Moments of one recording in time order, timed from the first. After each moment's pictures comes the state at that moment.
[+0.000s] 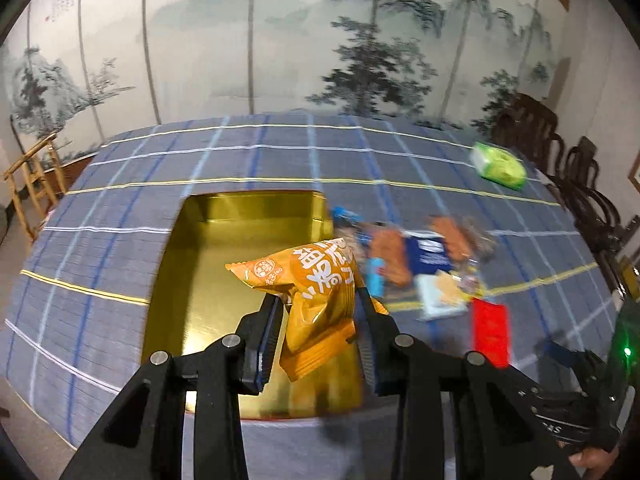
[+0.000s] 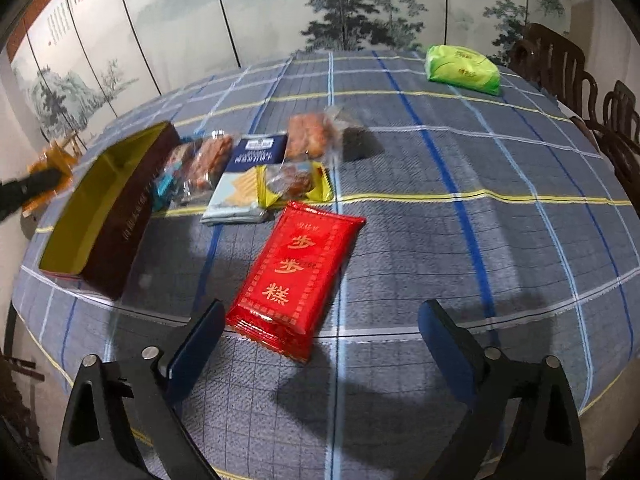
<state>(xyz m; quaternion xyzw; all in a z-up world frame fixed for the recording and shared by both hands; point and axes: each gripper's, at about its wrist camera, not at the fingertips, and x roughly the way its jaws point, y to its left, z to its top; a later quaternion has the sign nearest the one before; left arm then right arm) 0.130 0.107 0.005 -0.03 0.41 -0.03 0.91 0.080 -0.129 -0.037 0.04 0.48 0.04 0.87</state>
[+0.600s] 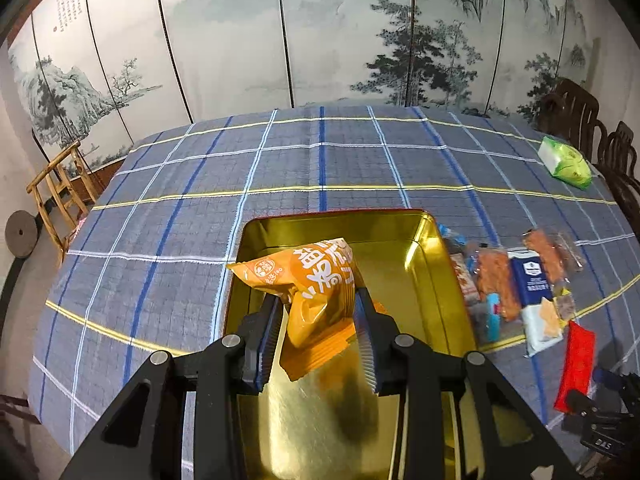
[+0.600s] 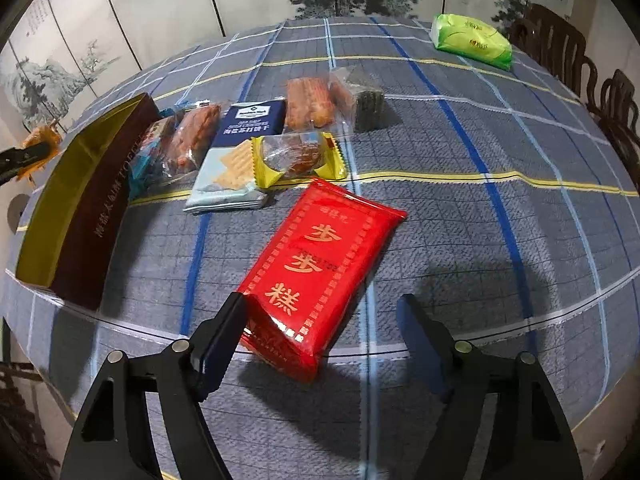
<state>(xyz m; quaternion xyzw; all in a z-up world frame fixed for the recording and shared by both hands) 0.204 0.165 -0.023 0.02 0.43 0.02 0.90 0.107 -0.109 -0.059 0.04 0.53 0.02 0.84</state>
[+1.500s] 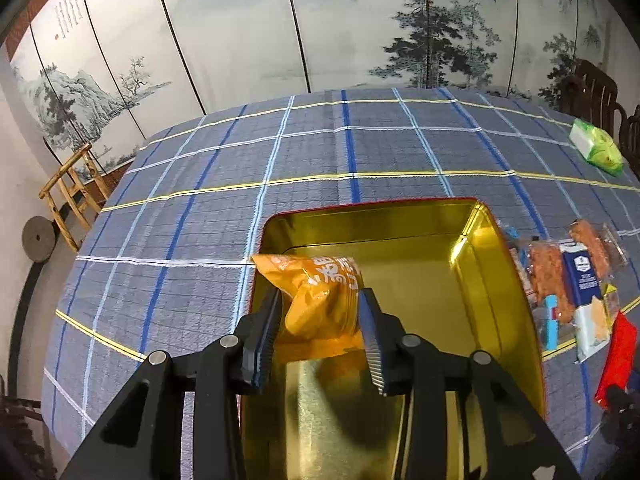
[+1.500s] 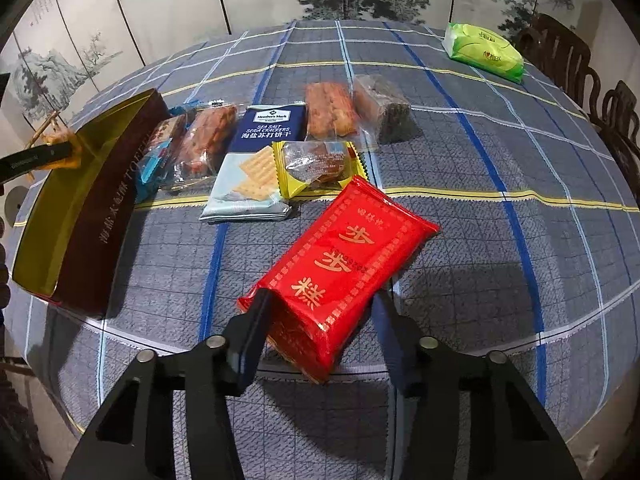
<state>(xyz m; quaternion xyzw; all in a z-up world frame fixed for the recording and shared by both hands) 0.230 0.176 -0.051 0.06 0.45 0.06 0.89 0.117 -0.091 -0.057 0.02 0.53 0.02 0.85</state>
